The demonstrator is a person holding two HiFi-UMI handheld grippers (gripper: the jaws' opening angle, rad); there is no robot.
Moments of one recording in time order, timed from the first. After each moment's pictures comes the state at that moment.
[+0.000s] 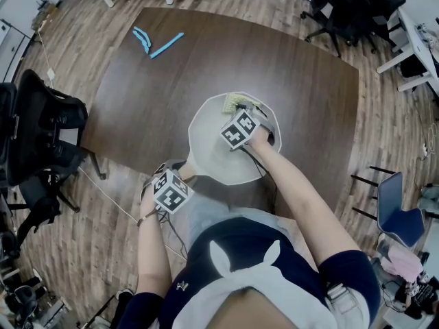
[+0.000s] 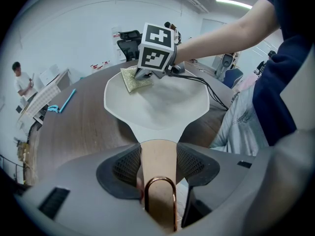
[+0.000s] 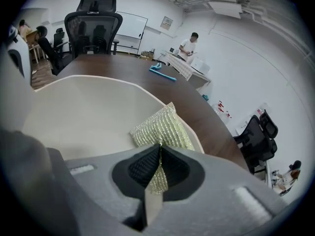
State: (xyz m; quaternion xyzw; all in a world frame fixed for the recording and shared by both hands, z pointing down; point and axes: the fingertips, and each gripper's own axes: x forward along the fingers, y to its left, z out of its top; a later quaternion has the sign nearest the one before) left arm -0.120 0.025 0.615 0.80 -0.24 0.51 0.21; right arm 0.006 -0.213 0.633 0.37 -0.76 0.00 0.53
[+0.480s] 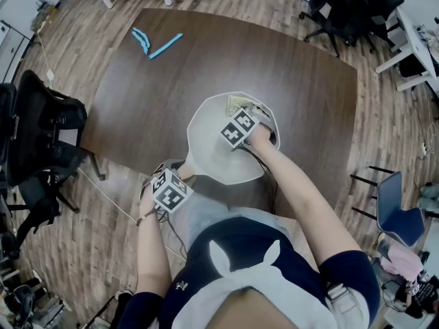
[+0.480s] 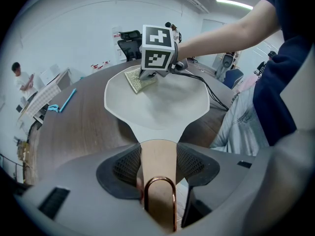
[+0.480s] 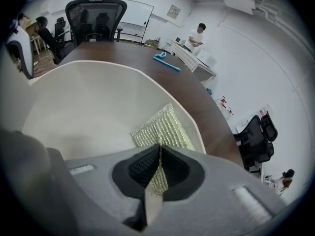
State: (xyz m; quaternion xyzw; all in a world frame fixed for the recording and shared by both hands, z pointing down) left arm -0.121 0.025 0.614 0.80 -0.24 0.50 0.21; right arm 0.023 -0.206 0.641 0.35 -0.73 0.00 0.59
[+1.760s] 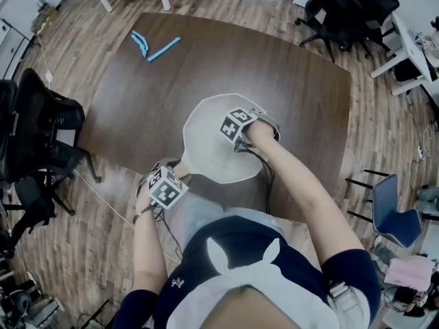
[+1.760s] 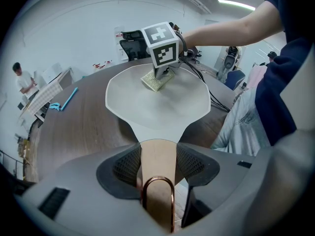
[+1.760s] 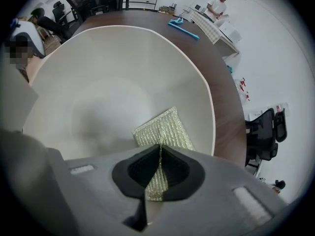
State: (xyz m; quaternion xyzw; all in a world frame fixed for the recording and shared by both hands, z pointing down) left arm -0.118 0.028 0.613 0.80 -0.25 0.50 0.22; right arm 0.073 -0.167 0.656 0.25 -0.64 0.05 0.72
